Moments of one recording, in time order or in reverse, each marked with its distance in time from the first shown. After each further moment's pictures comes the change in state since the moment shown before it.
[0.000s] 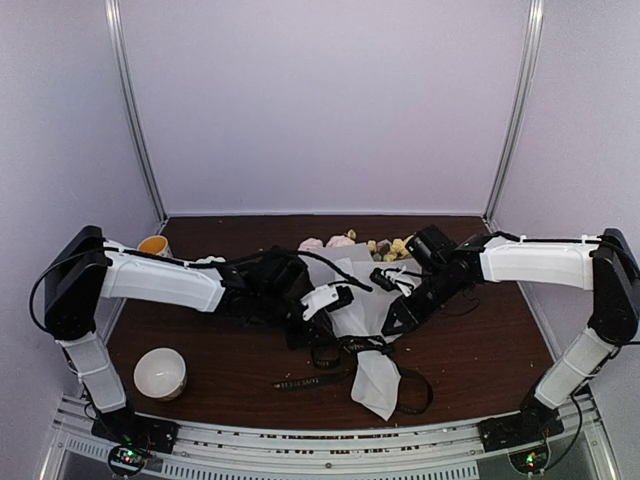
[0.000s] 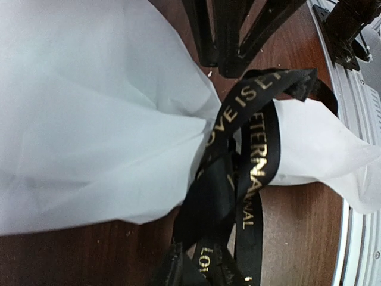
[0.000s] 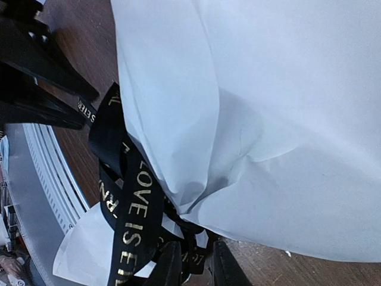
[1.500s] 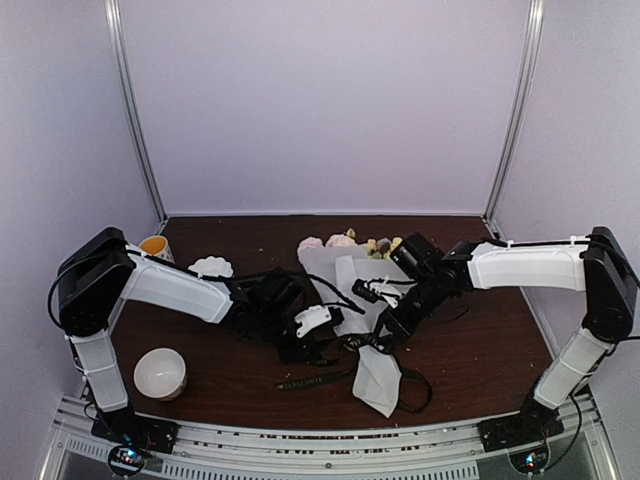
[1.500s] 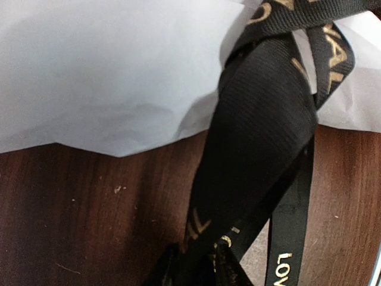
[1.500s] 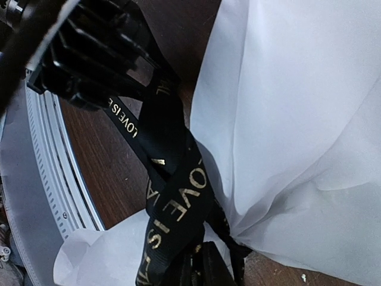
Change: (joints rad) left arm 0.012 0.060 -0.099 0.020 -0.075 0.008; right arm 0.091 0.063 0.011 0.042 -0.021 -0.111
